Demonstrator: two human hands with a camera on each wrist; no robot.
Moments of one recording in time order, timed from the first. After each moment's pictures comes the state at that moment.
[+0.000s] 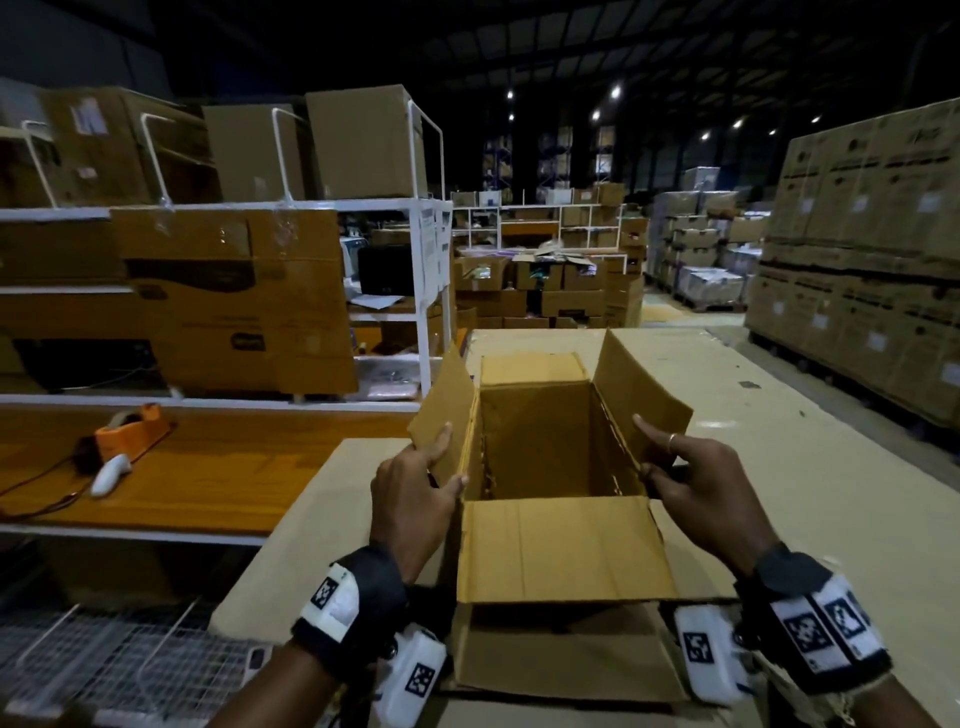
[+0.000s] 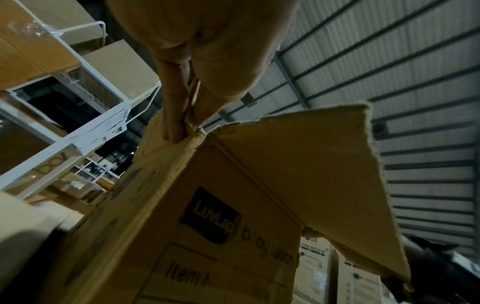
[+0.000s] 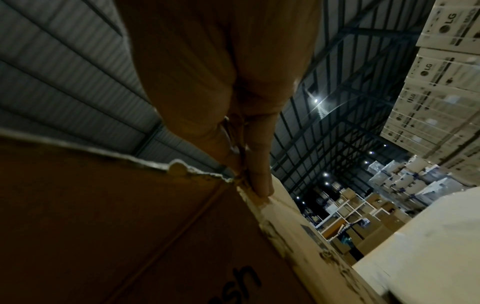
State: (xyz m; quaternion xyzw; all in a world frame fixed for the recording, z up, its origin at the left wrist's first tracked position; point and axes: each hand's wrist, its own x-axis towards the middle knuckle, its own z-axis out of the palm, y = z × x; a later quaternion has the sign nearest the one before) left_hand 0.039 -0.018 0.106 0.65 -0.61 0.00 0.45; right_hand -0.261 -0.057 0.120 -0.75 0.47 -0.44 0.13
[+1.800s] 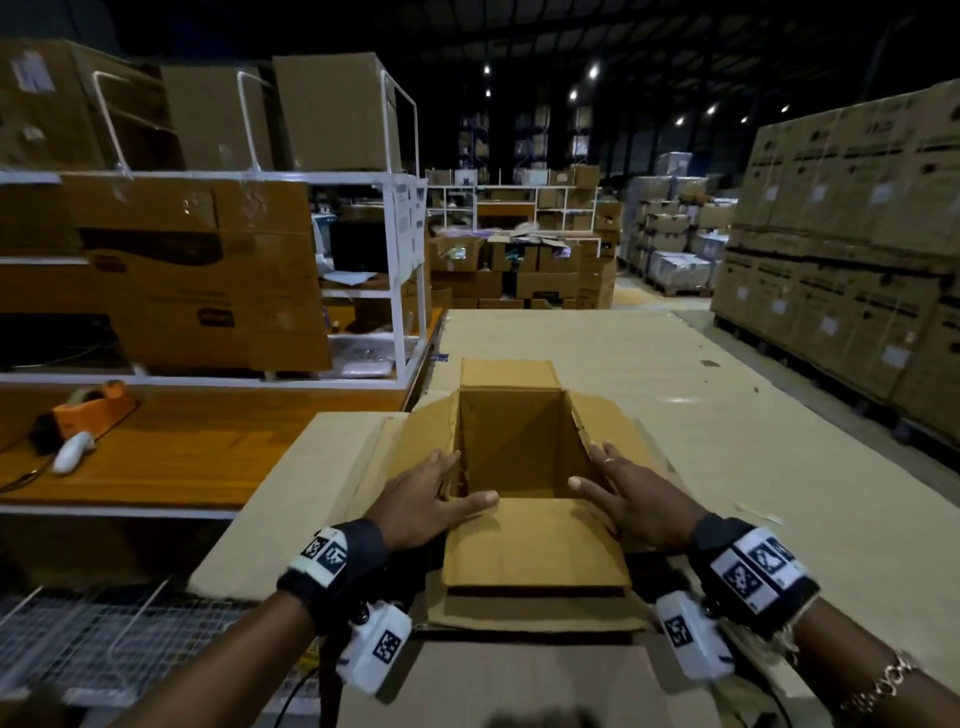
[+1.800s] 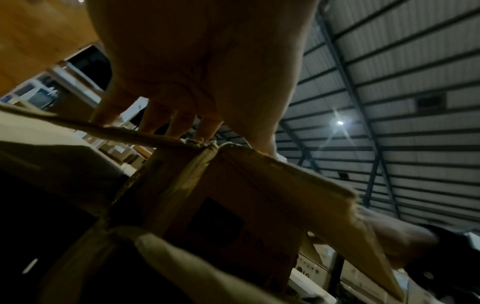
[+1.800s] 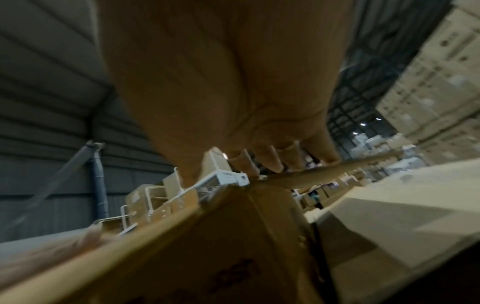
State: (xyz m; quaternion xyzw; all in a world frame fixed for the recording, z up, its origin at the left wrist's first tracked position) left_hand 0.033 -0.020 0.074 0.65 -0.71 -0.21 0.20; right_hand -0.261 -0.047 0.095 -0.80 0.56 -0.10 0.19
